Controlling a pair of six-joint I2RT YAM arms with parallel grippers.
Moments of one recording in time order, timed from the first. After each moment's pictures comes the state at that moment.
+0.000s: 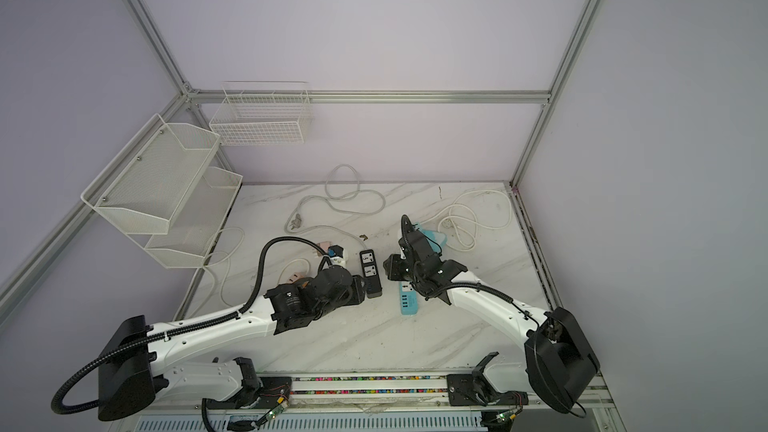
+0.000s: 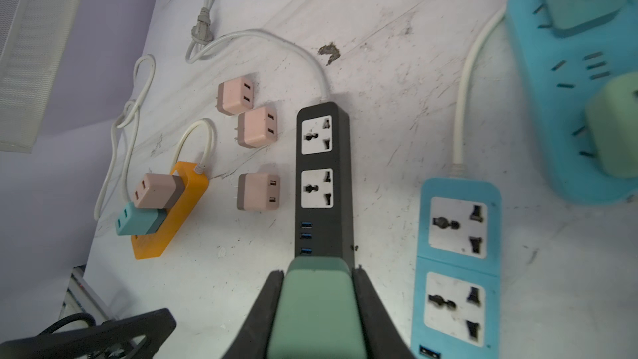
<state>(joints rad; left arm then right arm) -1.00 1.24 0.84 -0.37 -0.33 -0.94 0.72 1.33 0.84 -0.23 -0.08 0.70</state>
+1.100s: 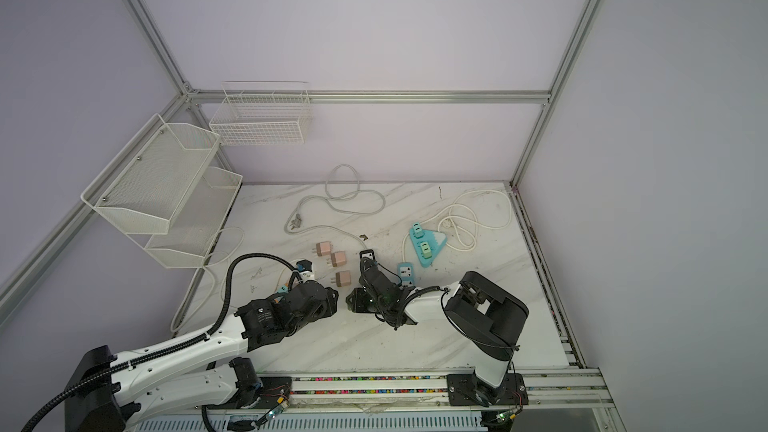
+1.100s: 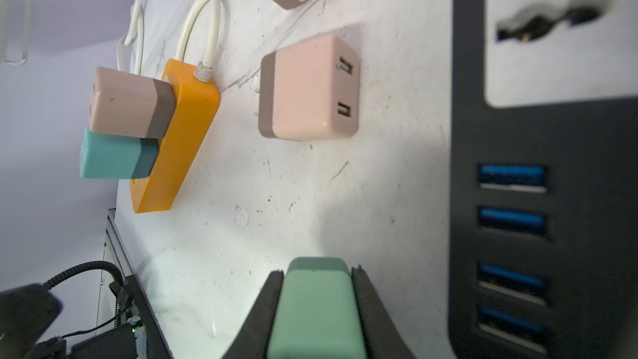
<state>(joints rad) -0.94 1.02 0.63 -0.49 -0.40 -1.00 0.98 1.75 0.76 0.27 -0.13 0.93</state>
